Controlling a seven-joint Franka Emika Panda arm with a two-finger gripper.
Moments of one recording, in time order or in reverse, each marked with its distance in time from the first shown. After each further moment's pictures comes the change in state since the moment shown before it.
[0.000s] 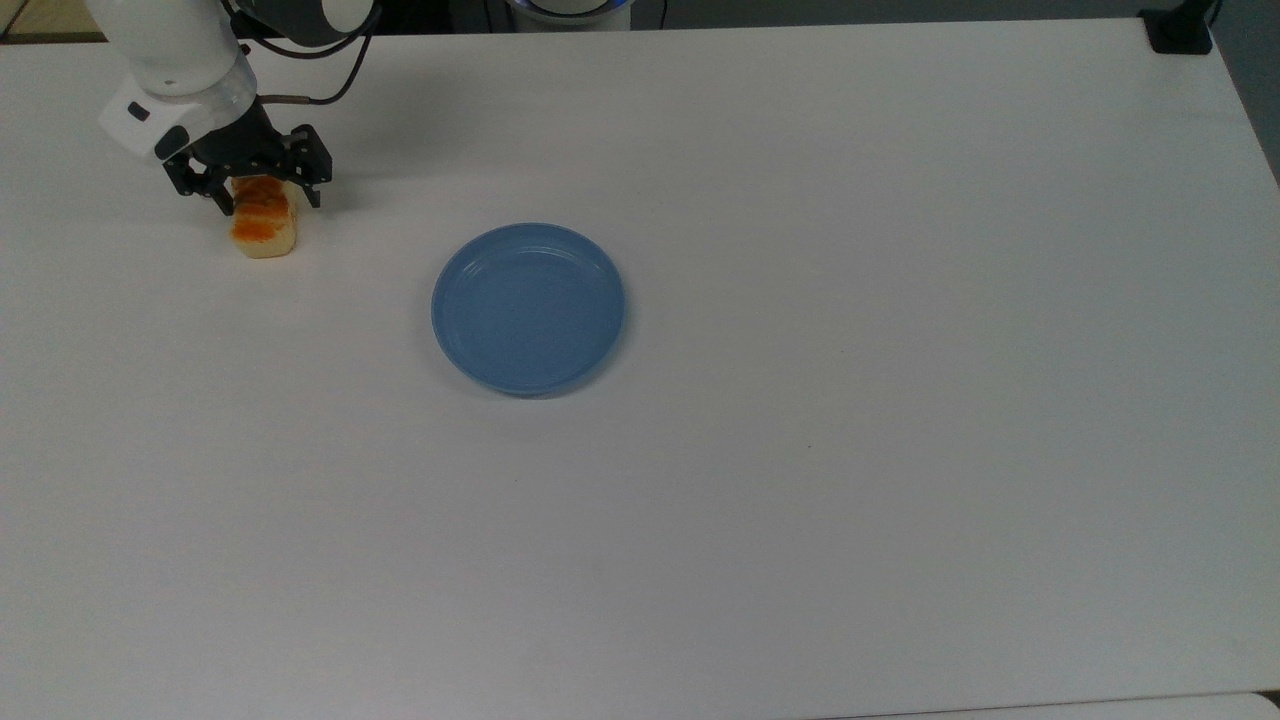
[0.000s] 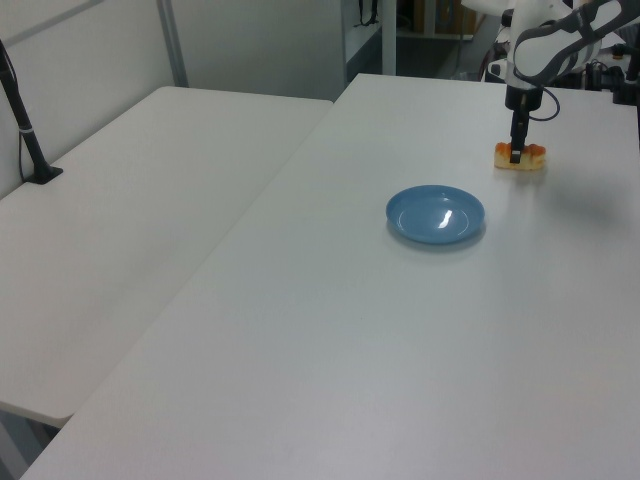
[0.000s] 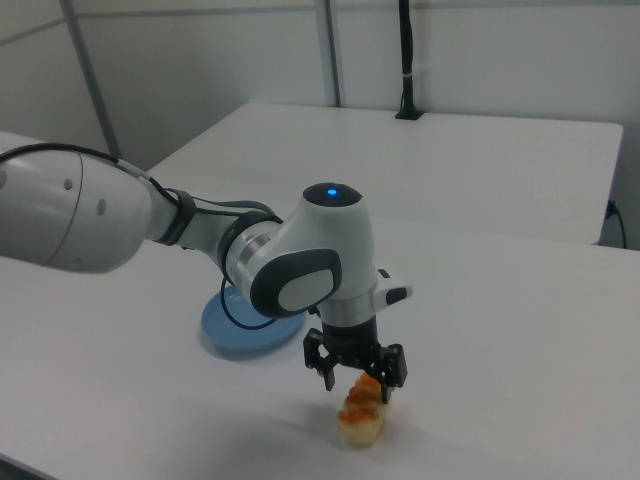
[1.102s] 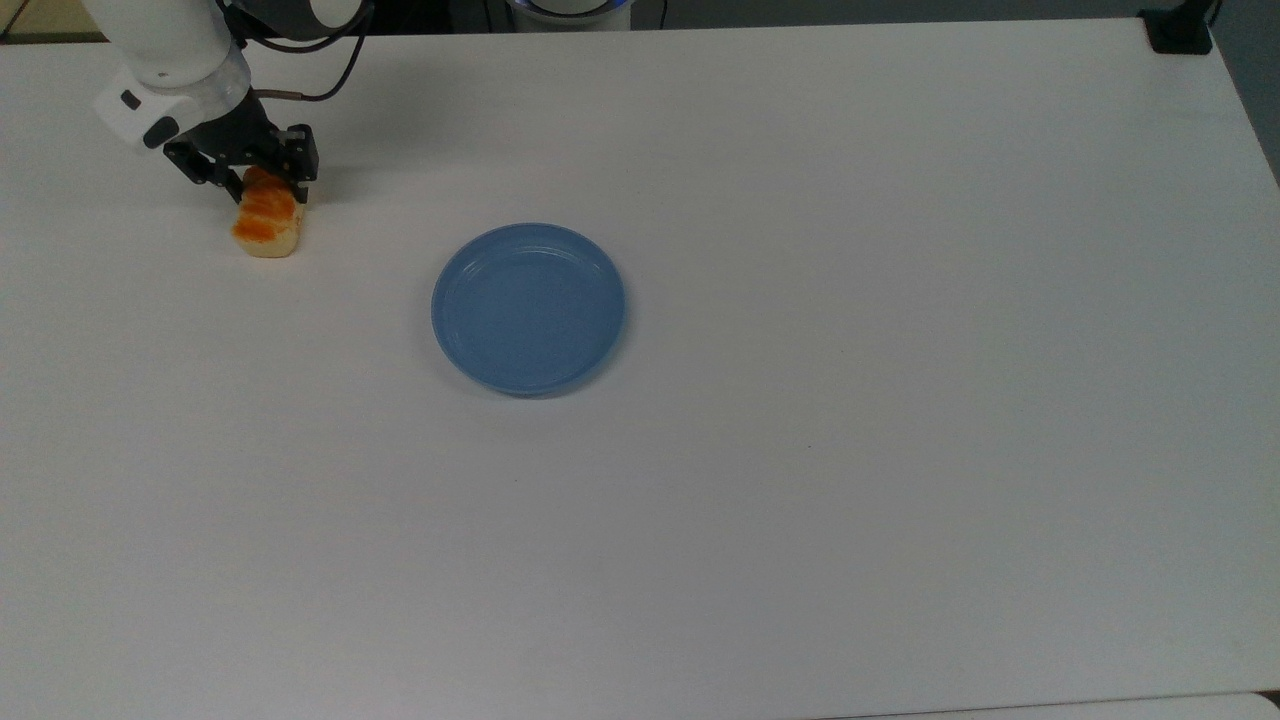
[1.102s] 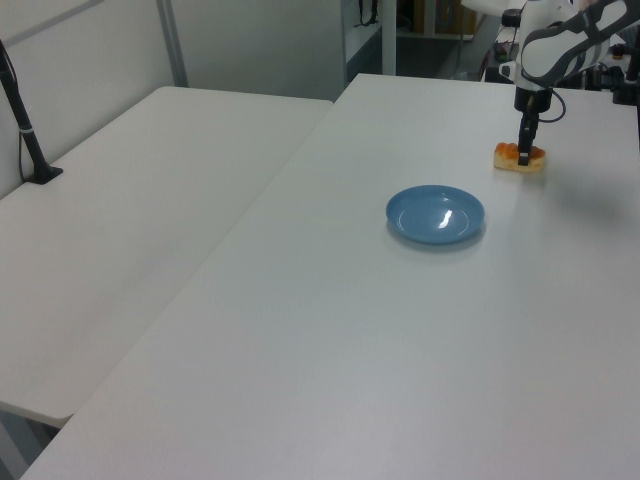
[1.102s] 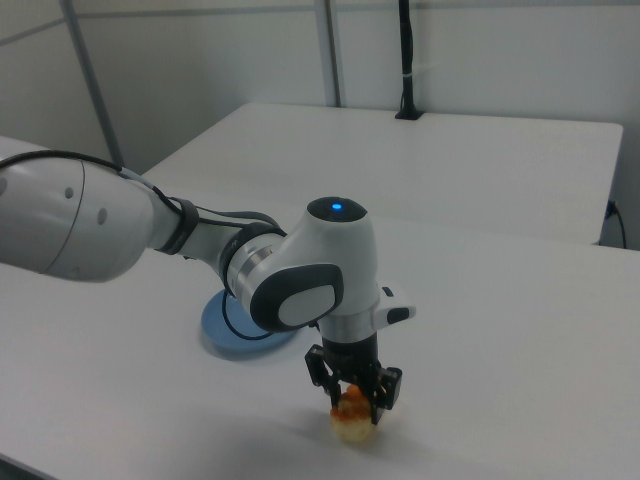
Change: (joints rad) arm -0.026 -0.005 -0.001 -0.032 0.000 0.000 0.067
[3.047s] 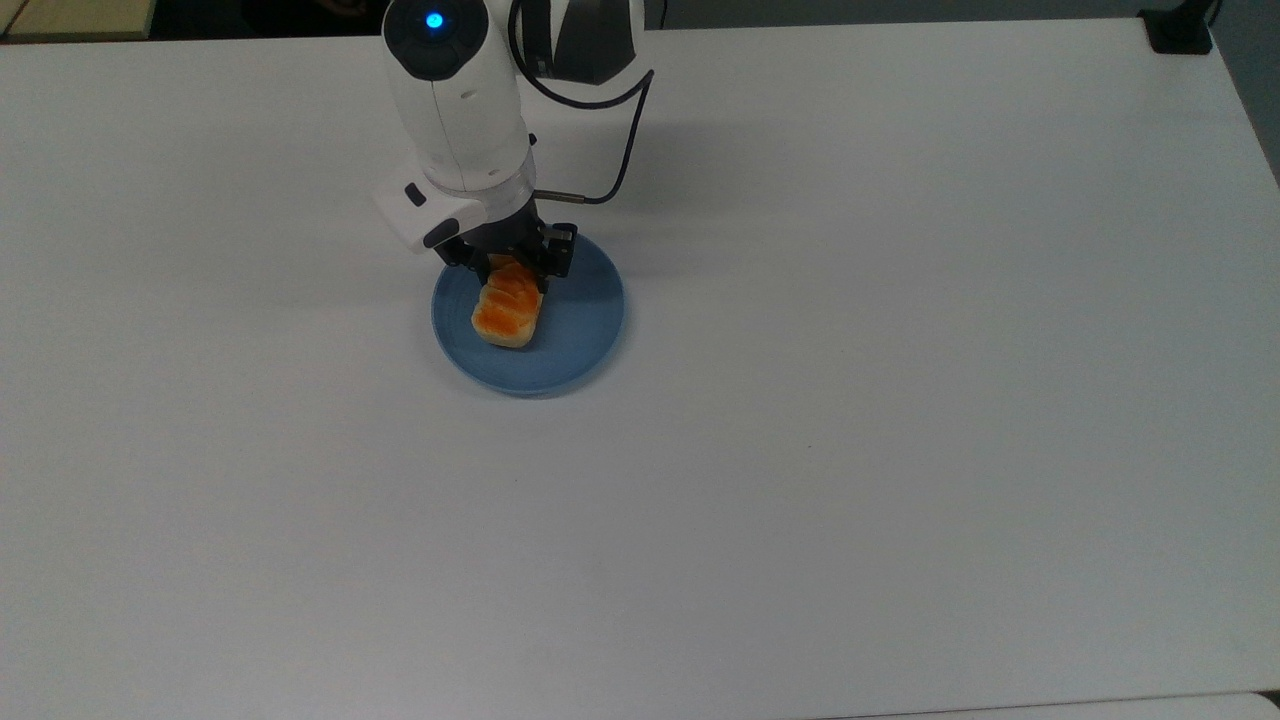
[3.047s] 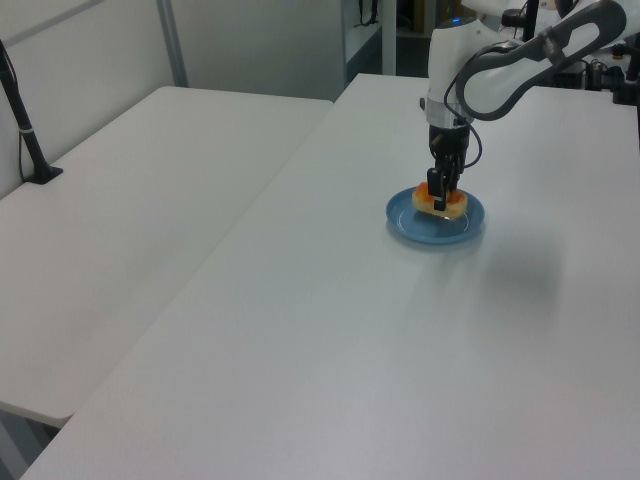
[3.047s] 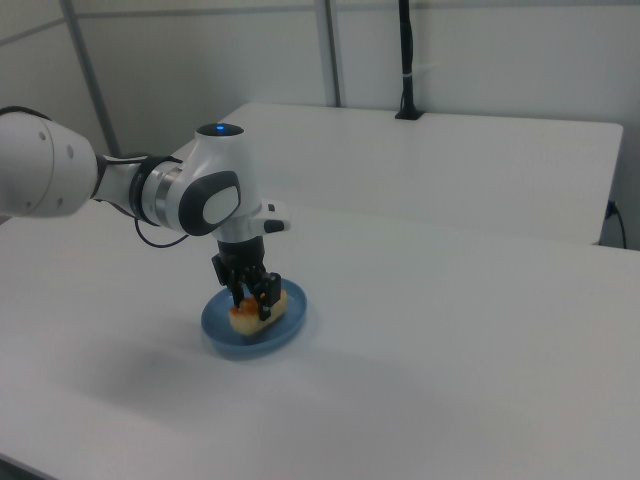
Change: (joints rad) arm 0.339 0.058 0.149 0.146 0.001 -0.089 0.656
